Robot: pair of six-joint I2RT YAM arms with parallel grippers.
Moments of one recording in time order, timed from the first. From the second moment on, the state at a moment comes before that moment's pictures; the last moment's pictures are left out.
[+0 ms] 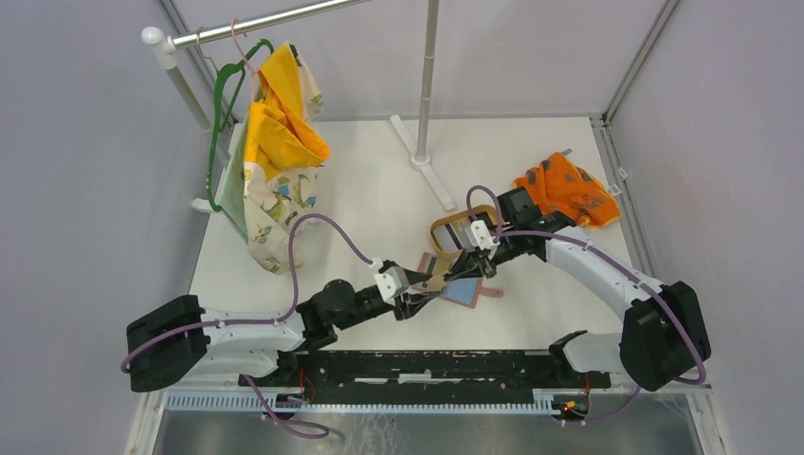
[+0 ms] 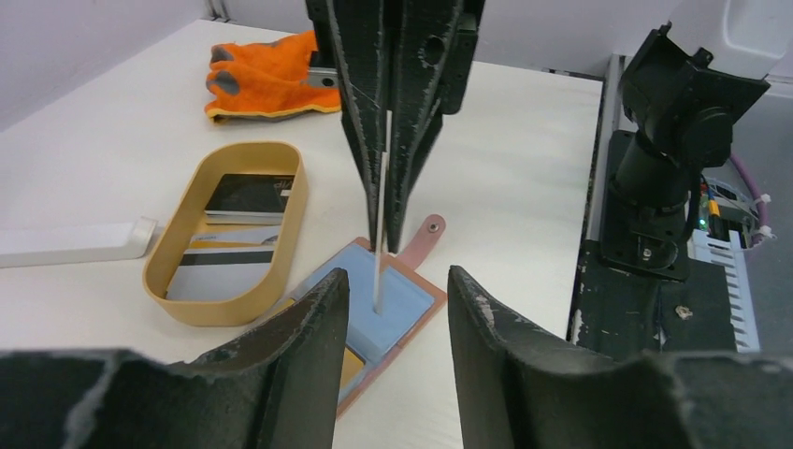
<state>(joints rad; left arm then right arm) -1.18 1.10 0.26 0.89 0.00 0.05 0.45 1.31 0.87 -0.67 -1.27 -1.19</state>
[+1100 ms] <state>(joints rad) -1.03 1.11 0.30 0.80 0.26 -0.04 0.48 1.34 0.87 -0.67 -1.25 -1.19</state>
